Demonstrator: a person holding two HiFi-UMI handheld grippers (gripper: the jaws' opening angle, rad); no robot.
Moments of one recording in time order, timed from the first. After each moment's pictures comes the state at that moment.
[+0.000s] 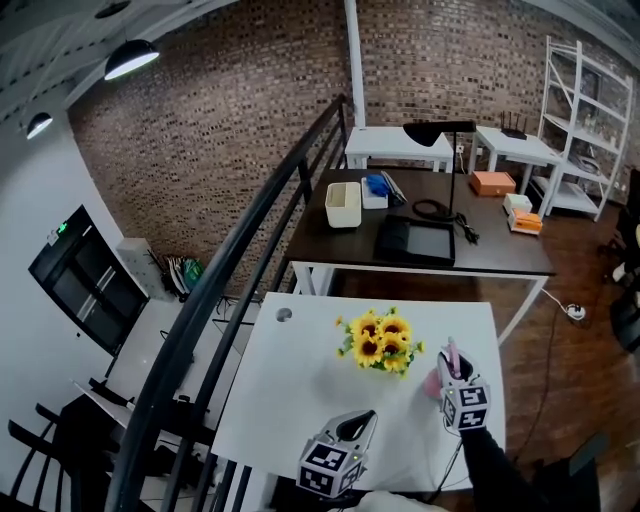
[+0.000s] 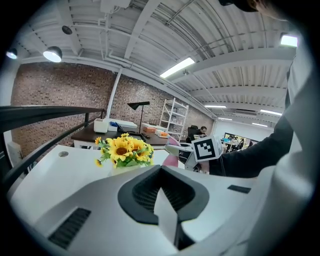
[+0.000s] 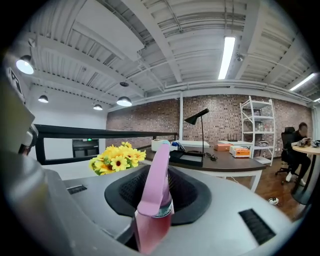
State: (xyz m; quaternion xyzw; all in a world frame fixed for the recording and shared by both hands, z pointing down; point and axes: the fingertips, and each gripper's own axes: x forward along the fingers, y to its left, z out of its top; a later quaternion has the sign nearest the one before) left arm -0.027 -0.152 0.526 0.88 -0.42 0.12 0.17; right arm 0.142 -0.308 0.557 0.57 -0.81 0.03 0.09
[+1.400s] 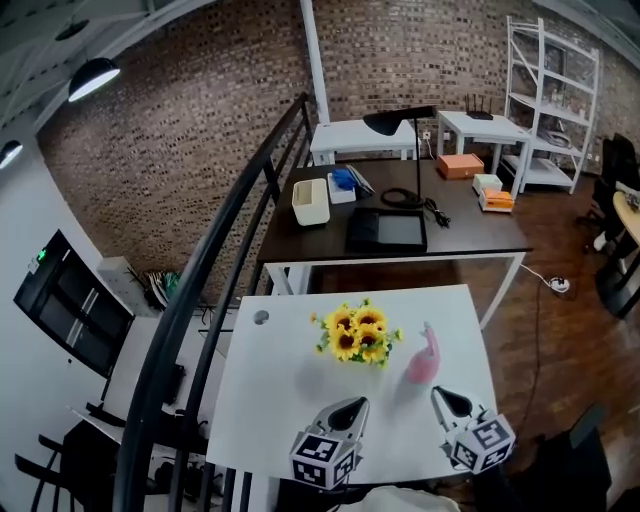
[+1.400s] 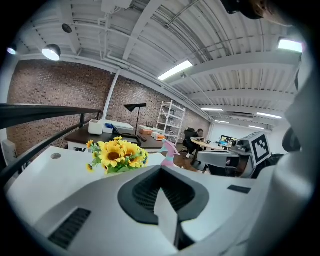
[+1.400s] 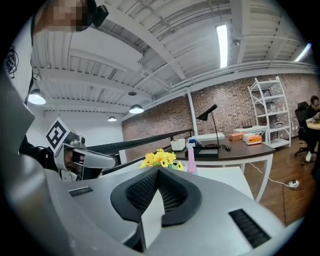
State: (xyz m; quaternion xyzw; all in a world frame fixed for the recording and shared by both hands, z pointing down) left arm -0.005 -0.155 0.517 0.90 -0.40 0.10 0.17; right arm 0.130 -0.159 0.511 0.49 -0.86 0.10 0.04
